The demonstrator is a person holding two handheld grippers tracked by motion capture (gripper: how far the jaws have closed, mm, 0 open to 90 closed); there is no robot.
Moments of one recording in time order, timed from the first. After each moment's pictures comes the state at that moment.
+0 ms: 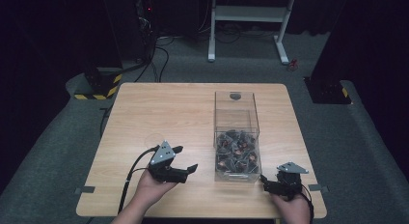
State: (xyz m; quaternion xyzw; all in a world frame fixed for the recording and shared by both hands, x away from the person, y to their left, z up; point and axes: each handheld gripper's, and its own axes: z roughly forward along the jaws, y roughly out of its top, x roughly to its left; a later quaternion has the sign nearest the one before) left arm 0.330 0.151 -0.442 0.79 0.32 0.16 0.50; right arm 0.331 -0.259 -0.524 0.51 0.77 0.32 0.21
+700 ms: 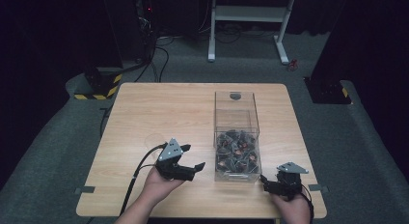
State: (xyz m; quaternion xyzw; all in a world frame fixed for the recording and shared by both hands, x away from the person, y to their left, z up) left arm 0.340 0.132 -0.441 0.80 0.30 0.14 0.50; right arm 0.331 -0.259 -0.524 0.51 0.77 0.32 0.21
